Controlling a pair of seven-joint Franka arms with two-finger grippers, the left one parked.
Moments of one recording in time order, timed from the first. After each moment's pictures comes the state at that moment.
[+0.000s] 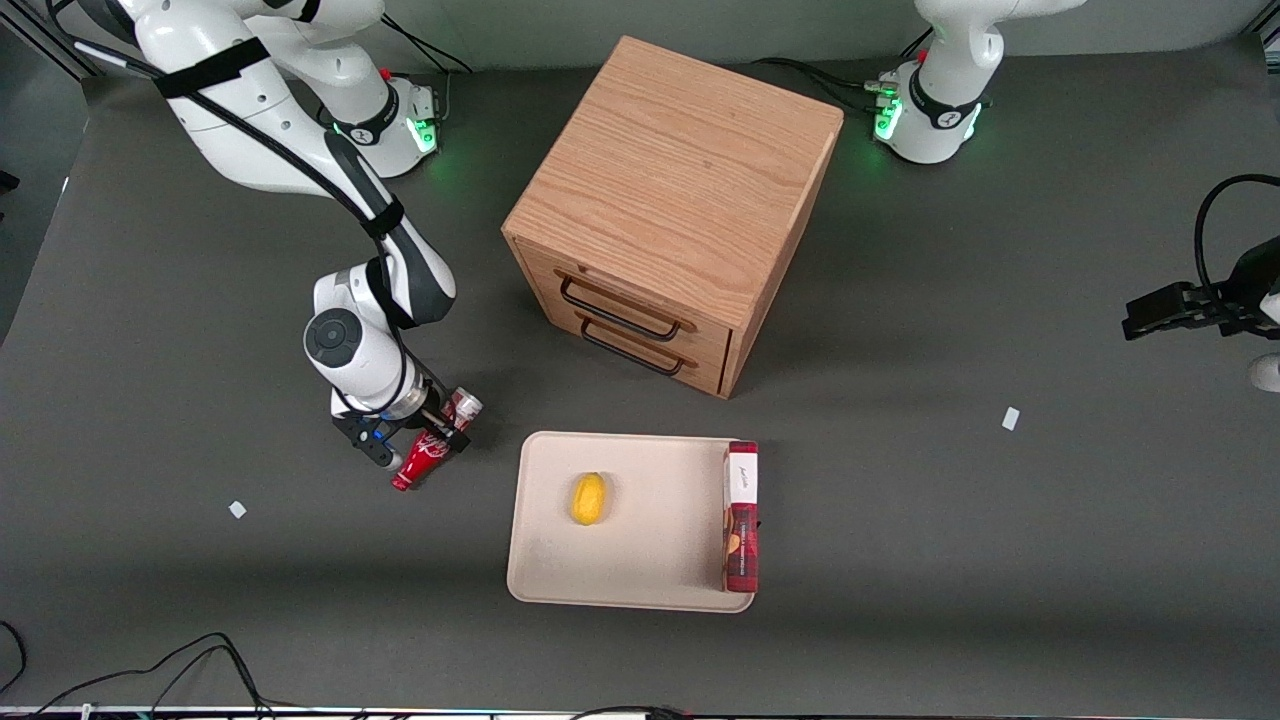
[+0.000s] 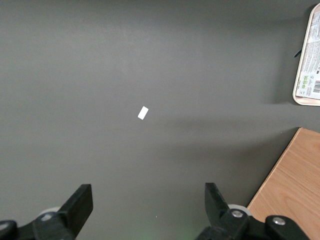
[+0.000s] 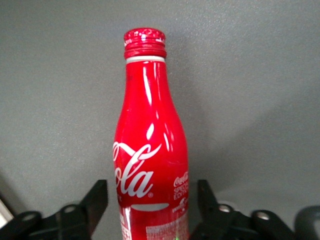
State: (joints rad) arm 0.25 0.53 0.03 -2.06 -0.01 2.68 0.97
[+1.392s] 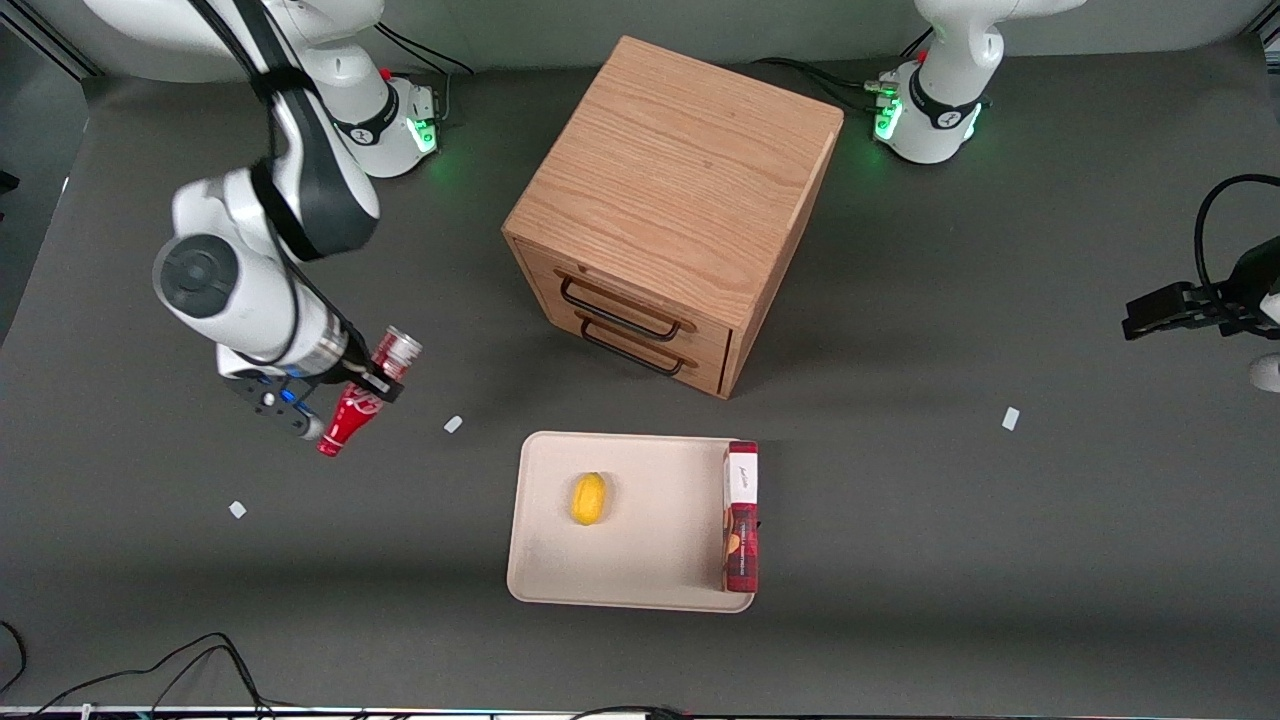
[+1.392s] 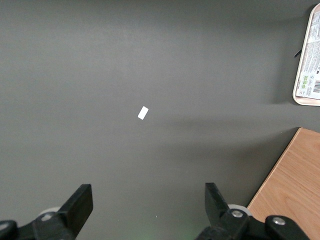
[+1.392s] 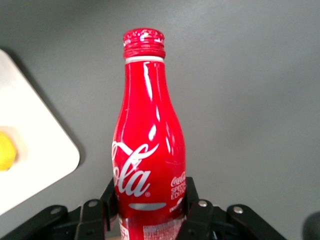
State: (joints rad) arm 0.24 0.19 0.02 -1.81 0.00 1.91 0.86
